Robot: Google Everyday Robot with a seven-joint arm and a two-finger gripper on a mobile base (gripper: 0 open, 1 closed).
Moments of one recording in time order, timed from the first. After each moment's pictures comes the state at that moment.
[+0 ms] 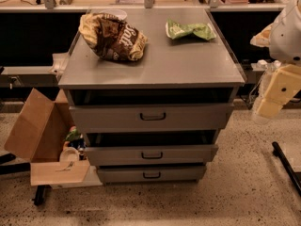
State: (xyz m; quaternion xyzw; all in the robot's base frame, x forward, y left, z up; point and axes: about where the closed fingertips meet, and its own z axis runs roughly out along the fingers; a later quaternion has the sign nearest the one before) arm 0.438 -0.216 0.977 -0.60 0.78 -0.04 0.16
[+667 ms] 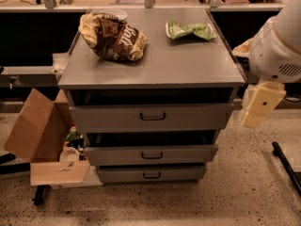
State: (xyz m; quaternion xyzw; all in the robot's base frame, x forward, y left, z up) arm 0.442 -0.199 0.950 -0.64 0.75 -0.04 0.17
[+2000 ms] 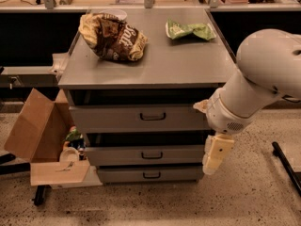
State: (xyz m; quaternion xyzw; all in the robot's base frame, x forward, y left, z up) arm 0.437 -0.146 0.796 -0.68 0.71 0.07 0.14
